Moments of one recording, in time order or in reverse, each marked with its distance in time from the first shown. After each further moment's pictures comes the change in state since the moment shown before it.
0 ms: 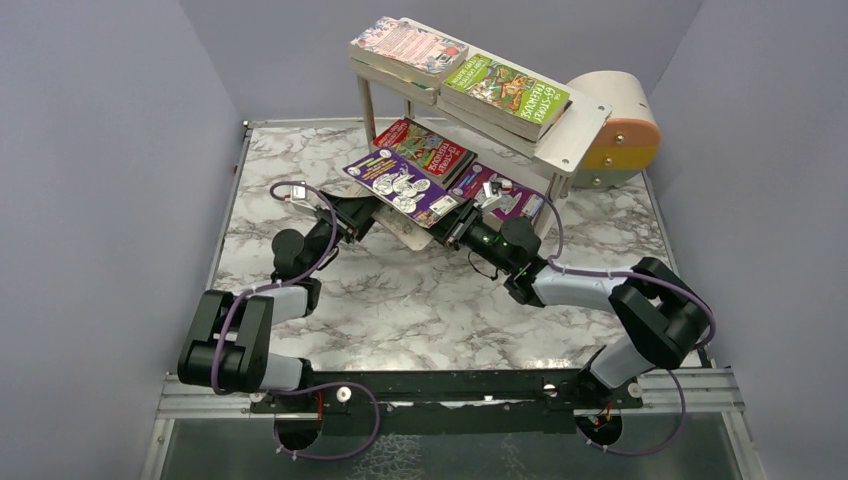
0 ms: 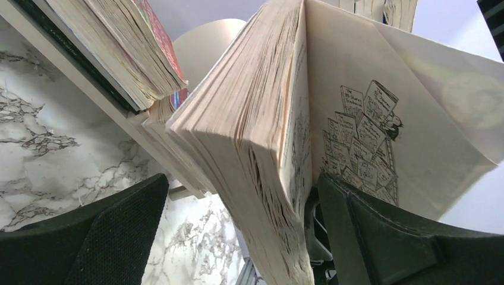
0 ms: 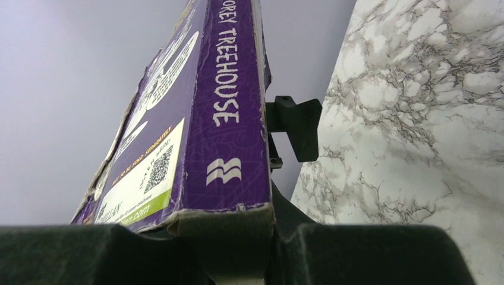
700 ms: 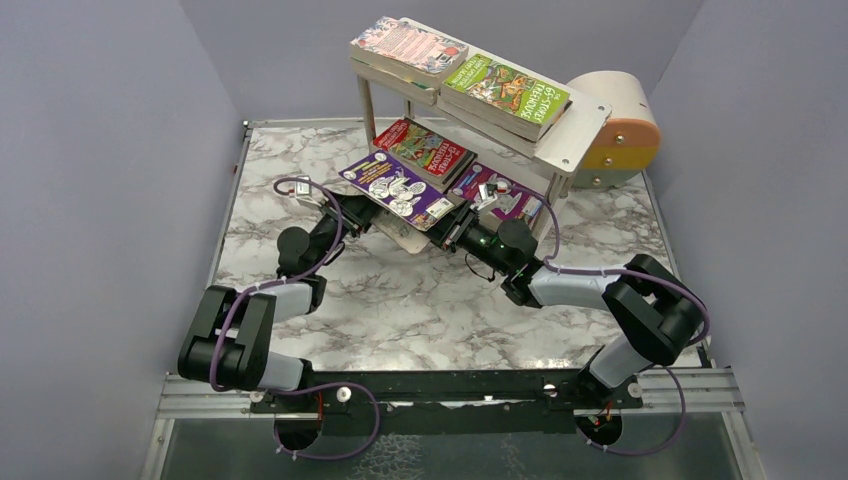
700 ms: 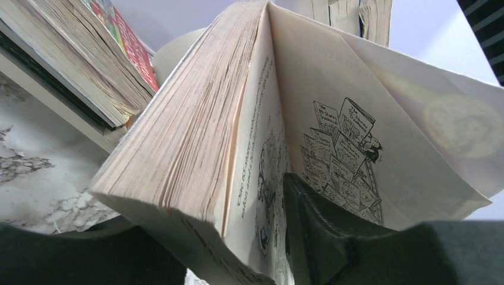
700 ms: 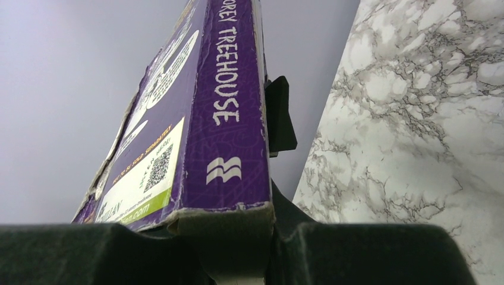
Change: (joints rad) left arm -0.064 0.026 0.040 0.044 -0.066 0.002; right arm 0.016 0.031 0.002 0.040 -0.008 0.017
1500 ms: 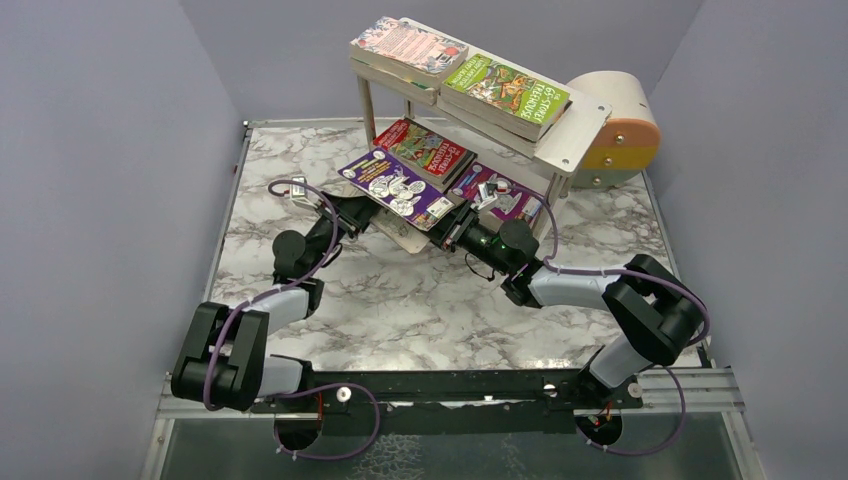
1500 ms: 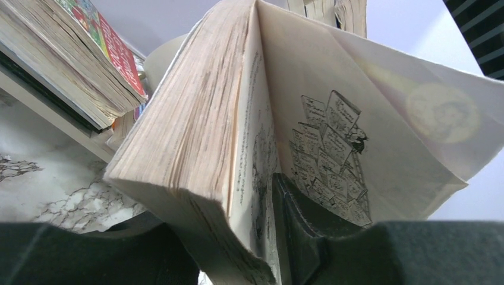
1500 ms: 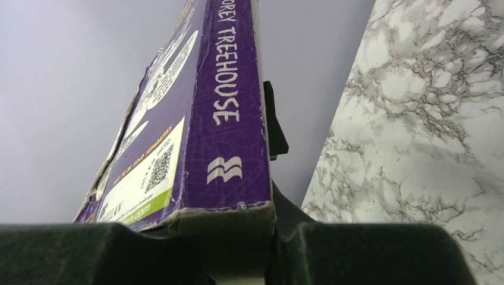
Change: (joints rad) left arm 0.000 -0.087 -0.017 -0.042 -0.010 0.002; right arm 0.002 0.000 0.000 0.029 -0.002 0.015
